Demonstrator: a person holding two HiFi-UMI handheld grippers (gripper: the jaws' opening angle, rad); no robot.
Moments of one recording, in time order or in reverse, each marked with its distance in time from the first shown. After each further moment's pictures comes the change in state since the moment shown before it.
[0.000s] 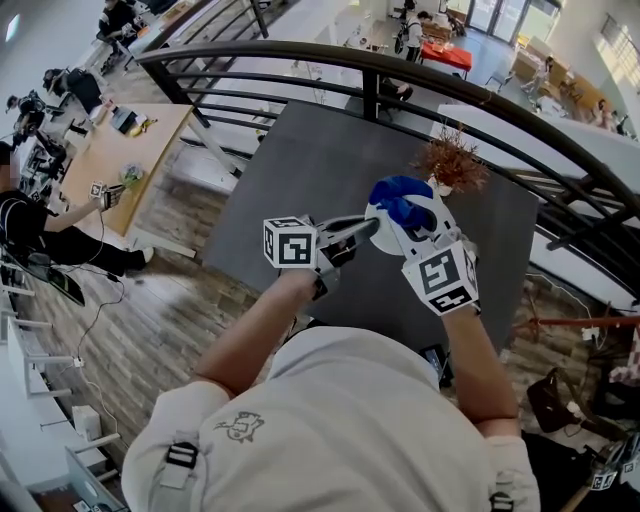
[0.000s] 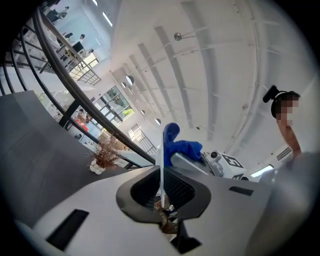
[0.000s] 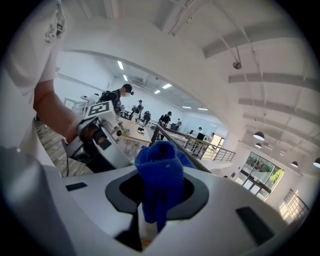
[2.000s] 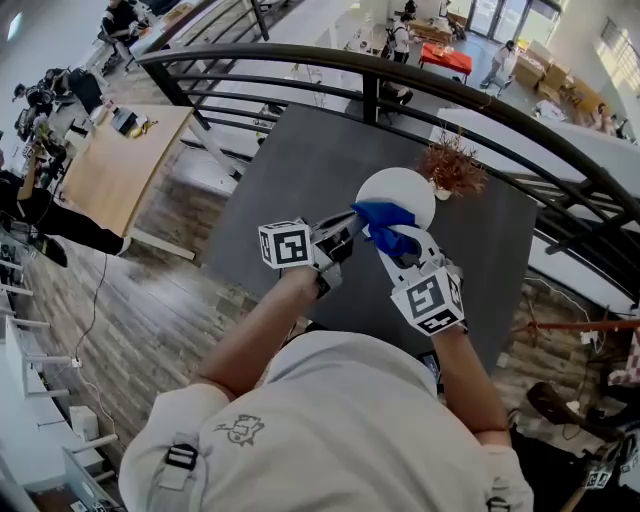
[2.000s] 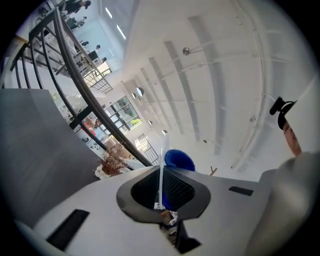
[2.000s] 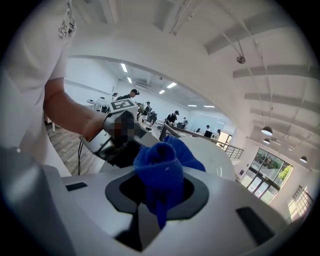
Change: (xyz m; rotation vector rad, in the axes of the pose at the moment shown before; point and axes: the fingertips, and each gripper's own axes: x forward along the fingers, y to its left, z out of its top) left arm -0.013 0.025 0.018 -0.071 -0.146 0.078; right arm 0.000 0.052 -0.024 0.022 0.002 0.085
